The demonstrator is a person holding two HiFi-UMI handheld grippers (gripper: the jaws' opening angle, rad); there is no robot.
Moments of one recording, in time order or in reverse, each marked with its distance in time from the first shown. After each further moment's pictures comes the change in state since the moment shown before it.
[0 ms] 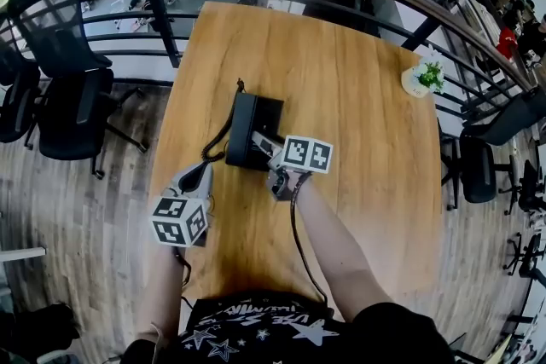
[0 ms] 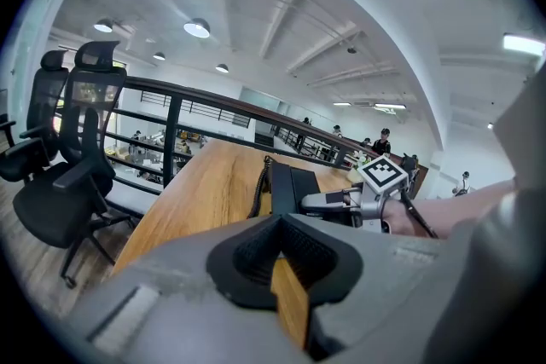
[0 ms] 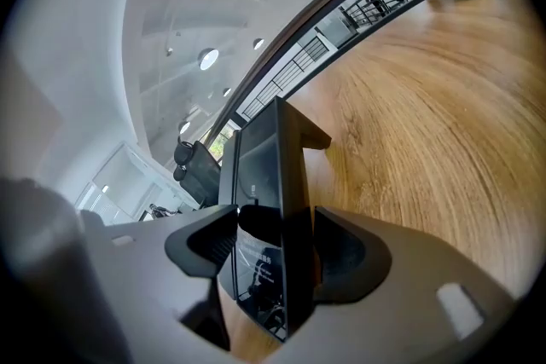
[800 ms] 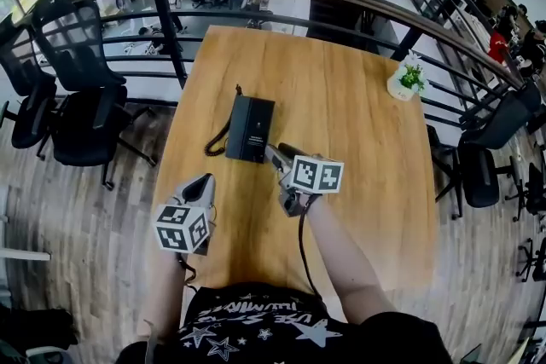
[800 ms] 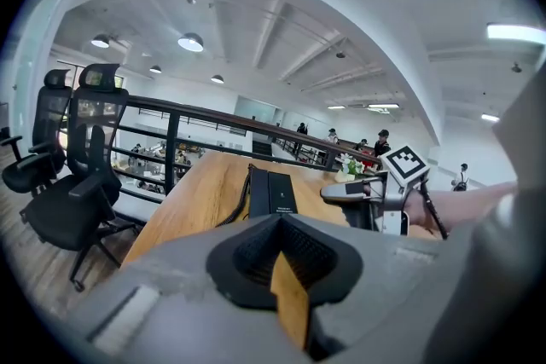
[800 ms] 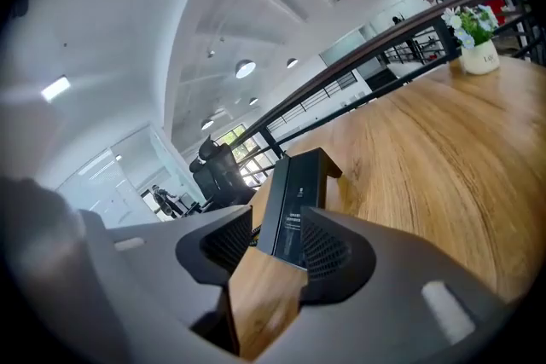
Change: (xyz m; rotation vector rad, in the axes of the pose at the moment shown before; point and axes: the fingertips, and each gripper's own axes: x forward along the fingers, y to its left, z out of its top) left arm -0.079 -0.051 -0.016 0.046 -0.047 0.010; right arm -0.115 0.058 -0.021 -0.242 -0.118 0.042
